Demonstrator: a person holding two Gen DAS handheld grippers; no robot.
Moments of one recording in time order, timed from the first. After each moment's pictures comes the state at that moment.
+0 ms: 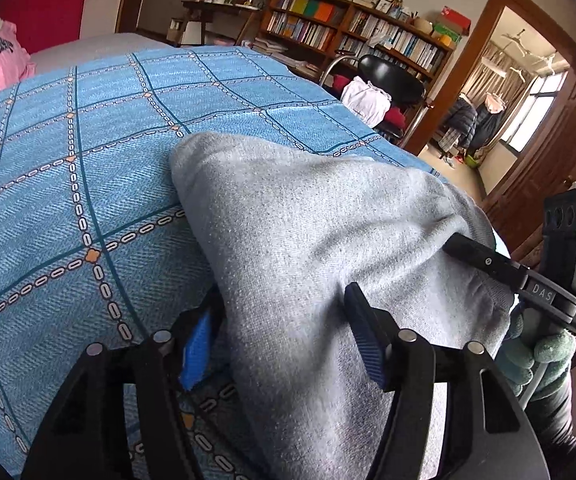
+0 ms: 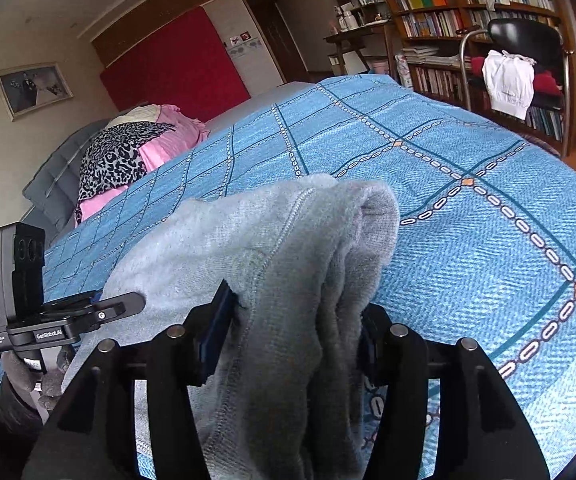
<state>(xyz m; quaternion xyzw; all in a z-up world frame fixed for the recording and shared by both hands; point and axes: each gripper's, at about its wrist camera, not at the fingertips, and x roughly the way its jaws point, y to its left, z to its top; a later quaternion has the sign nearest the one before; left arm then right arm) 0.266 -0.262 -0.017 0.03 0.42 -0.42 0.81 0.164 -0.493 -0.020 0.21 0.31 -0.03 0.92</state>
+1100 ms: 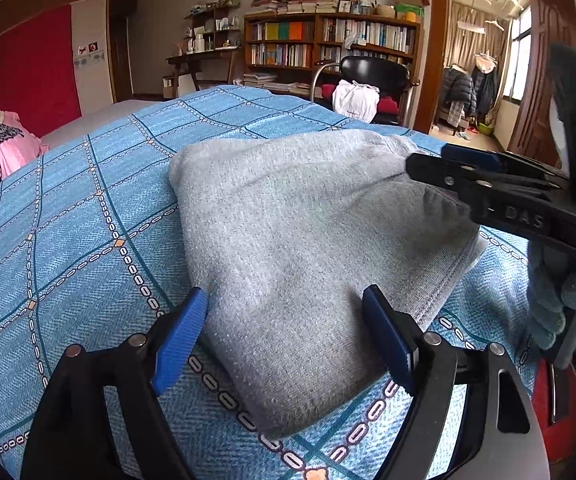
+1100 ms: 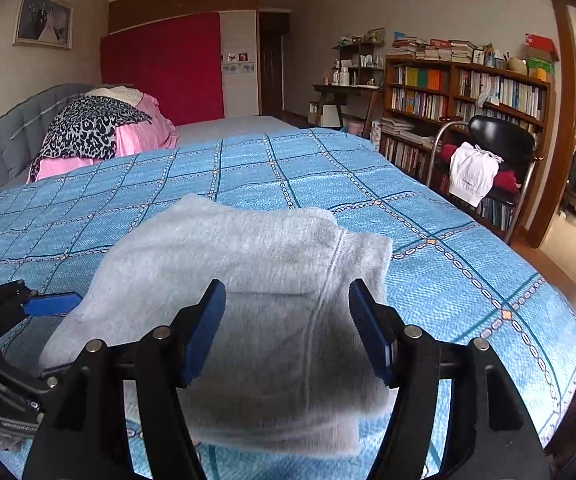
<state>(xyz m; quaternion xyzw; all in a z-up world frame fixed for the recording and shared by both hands) 0.174 -0.251 -0.031 0.13 0.32 -0.40 0.85 0.130 -0.409 0.001 0.05 0.27 -0.12 0.95</state>
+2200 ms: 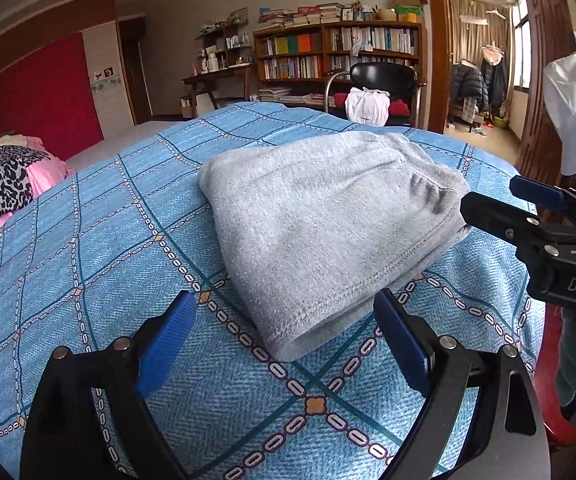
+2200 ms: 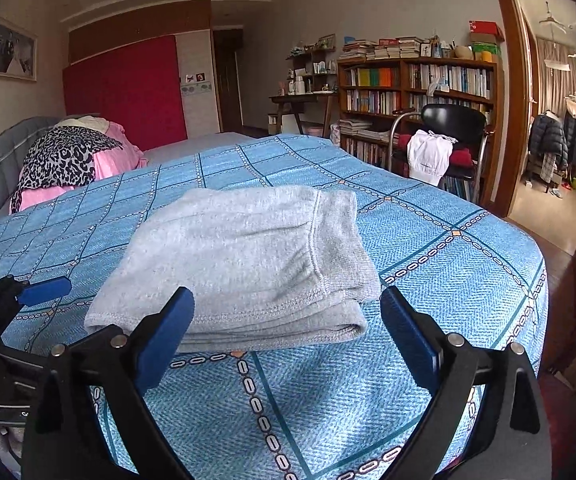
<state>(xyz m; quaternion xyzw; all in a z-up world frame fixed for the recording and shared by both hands) 0.124 -0.225 -0.024 0.16 0.27 -0.36 0.88 0.052 -0.353 -0.002 0.09 0.24 -0.20 0.94</state>
